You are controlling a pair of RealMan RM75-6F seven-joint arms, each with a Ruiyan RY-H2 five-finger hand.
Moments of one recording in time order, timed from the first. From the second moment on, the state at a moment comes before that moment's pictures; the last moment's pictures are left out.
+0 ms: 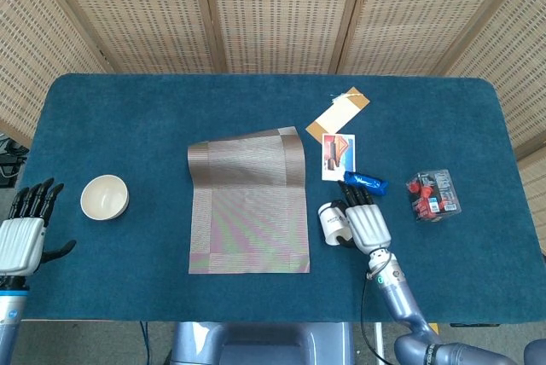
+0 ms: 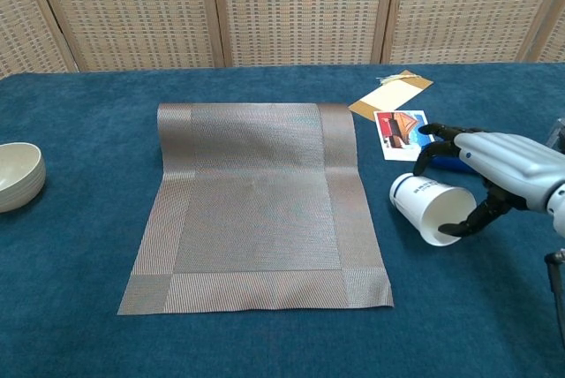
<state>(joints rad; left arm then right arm) -0.16 -1.27 -0.04 -1.46 1.43 1.46 0.05 0.44 -1.67 0.18 -1.42 -1.26 1.09 -0.35</state>
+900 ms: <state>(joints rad) -0.16 -1.29 -0.06 -1.44 1.42 1.42 0.04 0.50 -1.57 0.27 -1.46 -1.17 1.13 -0.40</state>
